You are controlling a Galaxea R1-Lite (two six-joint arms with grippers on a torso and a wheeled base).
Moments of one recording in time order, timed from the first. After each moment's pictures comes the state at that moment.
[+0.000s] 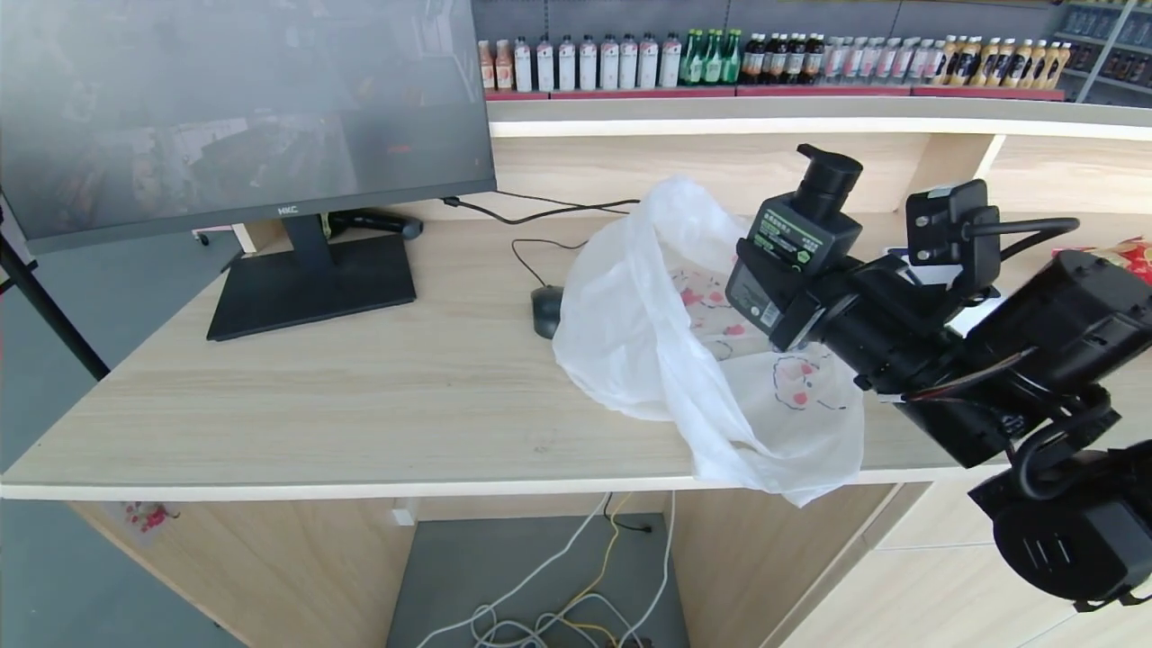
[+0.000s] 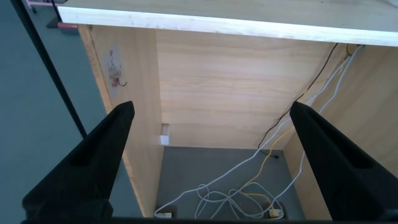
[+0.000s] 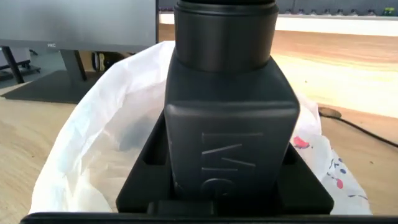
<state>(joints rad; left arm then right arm) 0.00 0.00 0.00 0.00 0.00 0.00 0.45 1.79 -0.70 -1.45 0.10 -0.06</state>
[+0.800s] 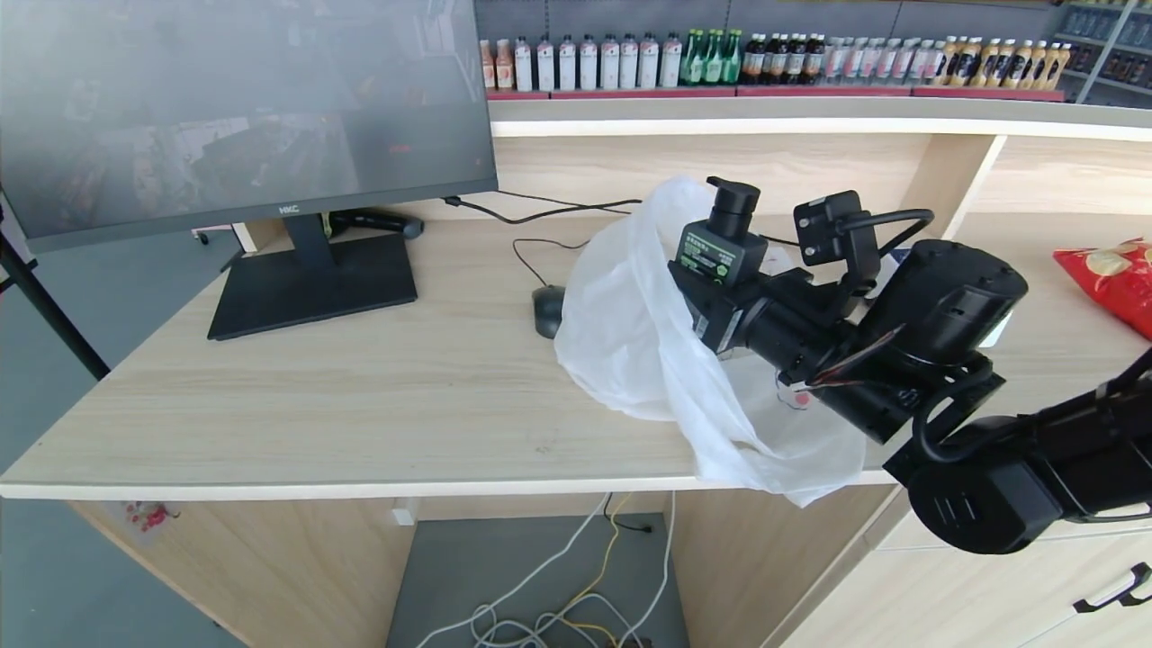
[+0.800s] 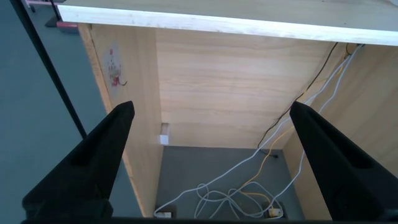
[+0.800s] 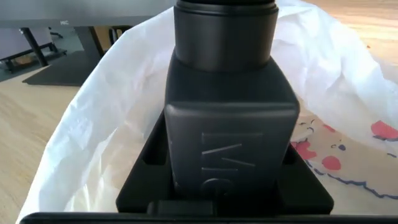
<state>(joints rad) 0.00 0.00 0.00 0.00 0.00 0.00 0.51 1.90 -0.88 -1.26 0.09 0.01</state>
